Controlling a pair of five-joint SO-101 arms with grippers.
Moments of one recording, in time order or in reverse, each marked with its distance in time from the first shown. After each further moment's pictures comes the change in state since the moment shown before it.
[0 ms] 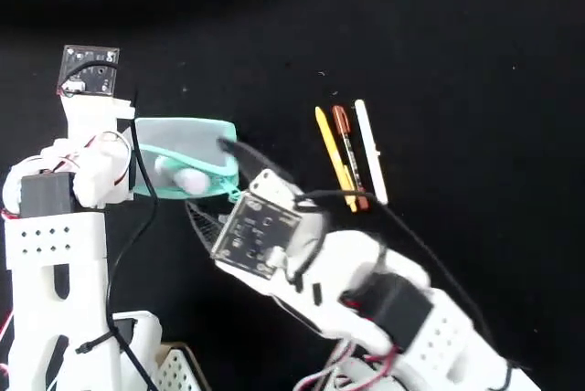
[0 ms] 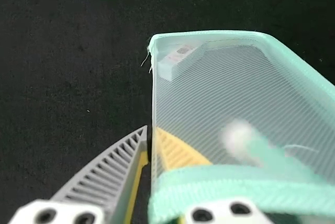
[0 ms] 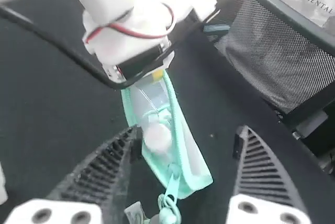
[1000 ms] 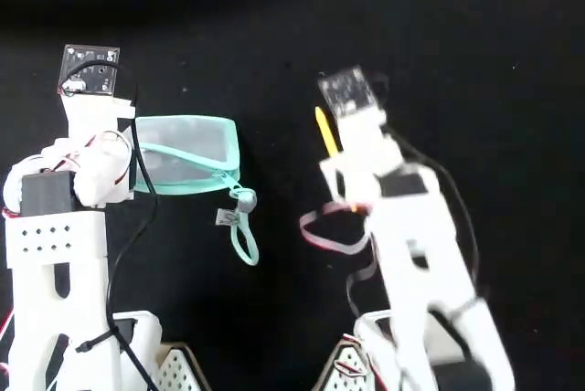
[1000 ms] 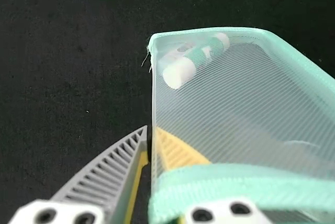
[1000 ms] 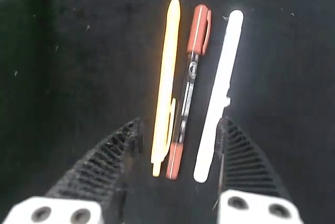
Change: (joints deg) left arm 0.0 0.0 0.0 -0.3 0.0; right arm 44.1 36.3 4.9 -3.8 -4.9
